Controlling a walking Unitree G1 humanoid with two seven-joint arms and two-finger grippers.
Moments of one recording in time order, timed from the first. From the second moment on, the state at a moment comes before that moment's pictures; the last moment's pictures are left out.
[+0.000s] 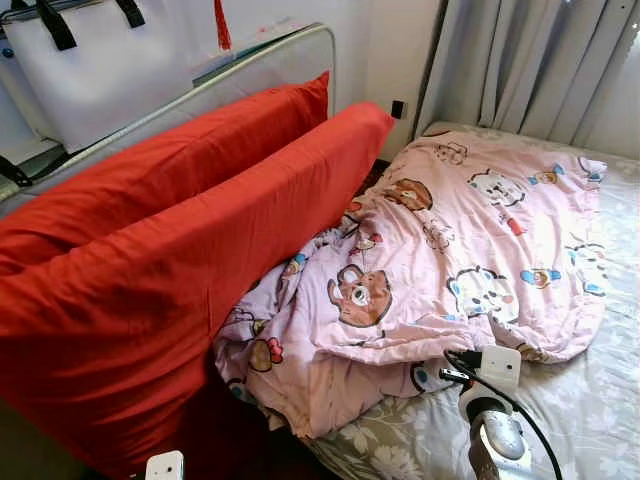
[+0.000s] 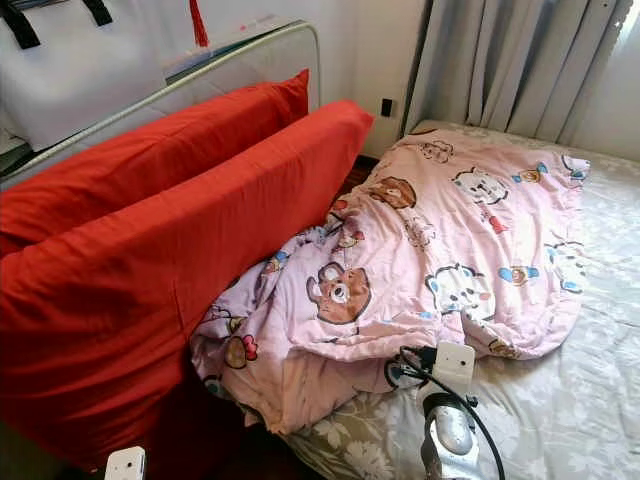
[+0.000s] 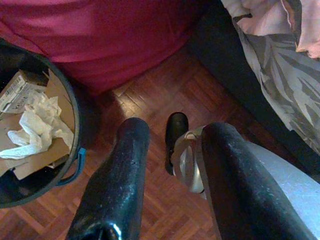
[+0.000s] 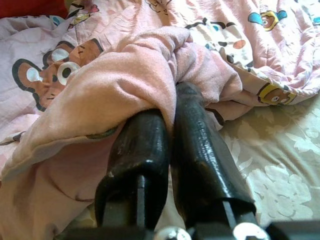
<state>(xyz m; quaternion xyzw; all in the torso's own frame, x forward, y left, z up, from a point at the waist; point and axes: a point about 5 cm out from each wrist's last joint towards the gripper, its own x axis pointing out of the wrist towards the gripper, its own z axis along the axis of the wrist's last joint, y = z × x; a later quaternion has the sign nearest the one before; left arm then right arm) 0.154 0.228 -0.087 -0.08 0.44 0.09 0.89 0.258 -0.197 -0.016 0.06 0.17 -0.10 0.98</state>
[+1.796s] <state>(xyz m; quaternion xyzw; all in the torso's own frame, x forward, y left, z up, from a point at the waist) 0.148 0.228 -0.090 -0.06 0.45 0.07 0.89 0.258 -0.199 -0.015 0.05 0.17 -0.11 0.98</state>
